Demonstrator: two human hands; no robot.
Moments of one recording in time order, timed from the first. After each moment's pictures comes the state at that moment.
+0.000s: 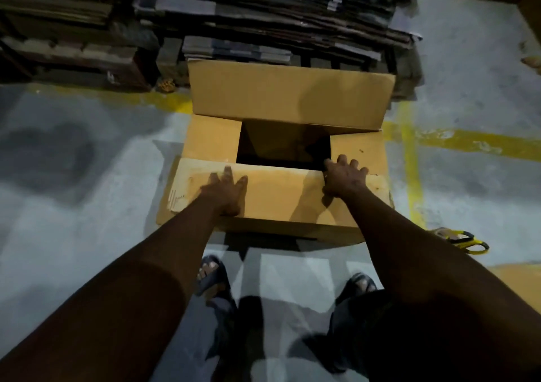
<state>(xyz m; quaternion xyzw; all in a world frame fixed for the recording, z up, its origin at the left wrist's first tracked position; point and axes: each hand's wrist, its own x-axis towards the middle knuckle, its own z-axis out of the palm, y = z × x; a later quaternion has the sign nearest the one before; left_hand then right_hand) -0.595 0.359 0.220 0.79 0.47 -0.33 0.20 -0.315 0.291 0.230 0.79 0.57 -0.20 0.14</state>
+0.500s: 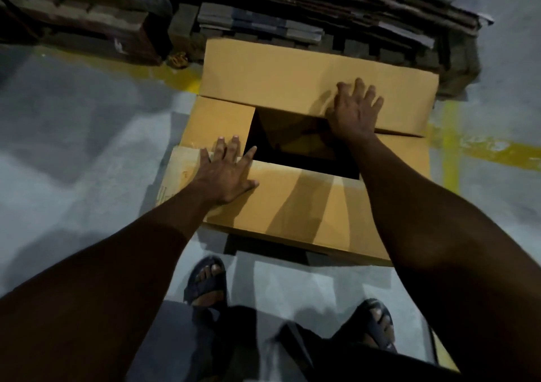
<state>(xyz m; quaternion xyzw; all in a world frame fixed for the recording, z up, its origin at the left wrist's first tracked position) -0.595 0.403 0.191 0.85 0.49 -0.18 0.11 -0.295 0.447 0.203 0.79 0.60 -0.07 -0.06</state>
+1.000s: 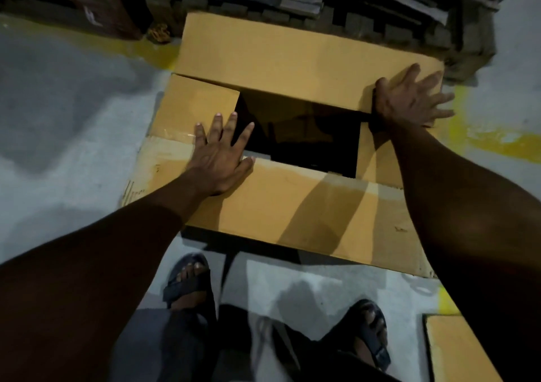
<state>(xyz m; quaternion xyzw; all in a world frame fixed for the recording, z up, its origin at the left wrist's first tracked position) -0.566 0.421 0.148 0.86 0.49 -0.10 0.07 -0.205 0.456 0.166 0.93 0.36 -0.07 -0.09</state>
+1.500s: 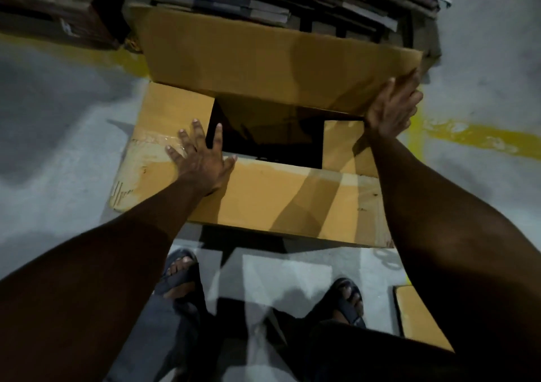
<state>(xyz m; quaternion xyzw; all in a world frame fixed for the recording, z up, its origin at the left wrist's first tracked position) -0.547 0.392 0.165 0.77 0.61 -0.13 0.15 -0.206 0.394 0.205 0.89 0.25 -0.03 -0.37</state>
